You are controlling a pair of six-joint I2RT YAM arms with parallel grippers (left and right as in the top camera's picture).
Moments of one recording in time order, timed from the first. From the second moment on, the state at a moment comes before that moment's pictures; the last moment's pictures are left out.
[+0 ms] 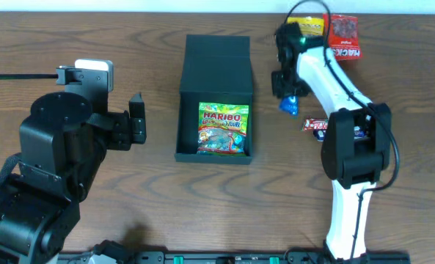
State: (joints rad) left arm -0.38 1.04 1.59 -1.09 -0.27 -0.12; right arm 0.22 2.25 1.94 -1.15 0.14 0.20
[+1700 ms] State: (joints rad) left arm -0.38 1.04 1.59 -1.05 -0.28 -0.12; right arm 0.81 2.05 1.78 -1.01 0.02 0.58
